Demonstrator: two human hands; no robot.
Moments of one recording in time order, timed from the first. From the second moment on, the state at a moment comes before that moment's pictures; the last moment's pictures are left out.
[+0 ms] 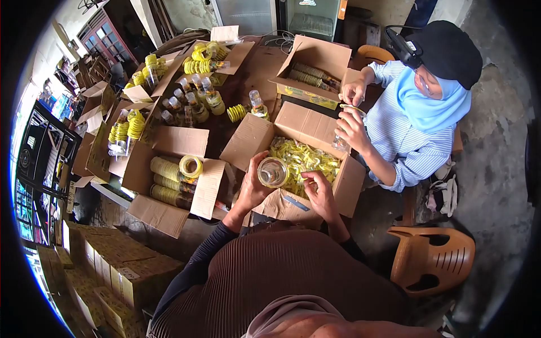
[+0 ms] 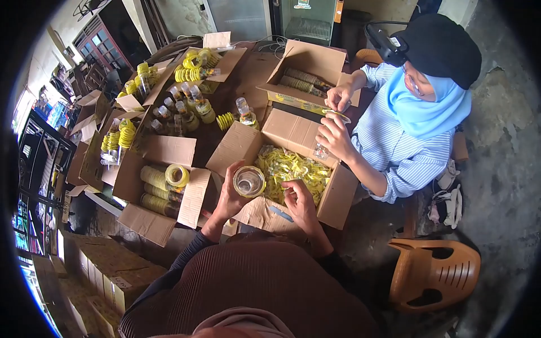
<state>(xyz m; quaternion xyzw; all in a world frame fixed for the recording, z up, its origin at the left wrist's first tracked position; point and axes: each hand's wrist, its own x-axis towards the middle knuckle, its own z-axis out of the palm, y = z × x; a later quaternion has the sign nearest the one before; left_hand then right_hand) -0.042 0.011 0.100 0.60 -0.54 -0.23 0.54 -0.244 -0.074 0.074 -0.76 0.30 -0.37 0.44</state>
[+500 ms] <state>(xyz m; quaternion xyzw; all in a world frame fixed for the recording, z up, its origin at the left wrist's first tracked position) -0.056 0.013 0.108 0.60 -0.60 -0.22 0.49 -0.230 -0.068 0.088 -0.74 0.25 -0.41 0.47</state>
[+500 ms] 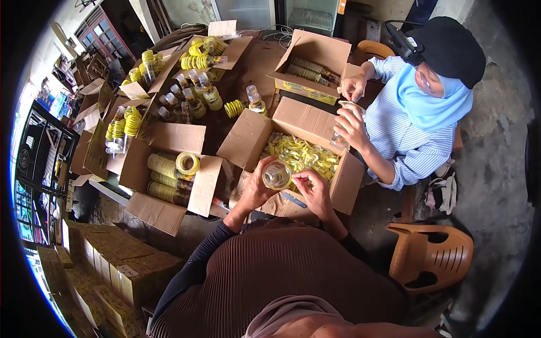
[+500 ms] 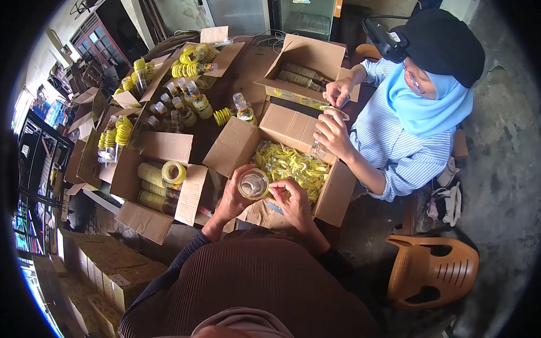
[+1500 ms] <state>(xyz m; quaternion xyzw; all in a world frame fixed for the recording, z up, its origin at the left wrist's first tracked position) 0.059 0.031 0.082 0.64 -0.29 -0.21 0.68 -0.246 -0.094 0.026 -0.81 0.31 -0.25 0.43</state>
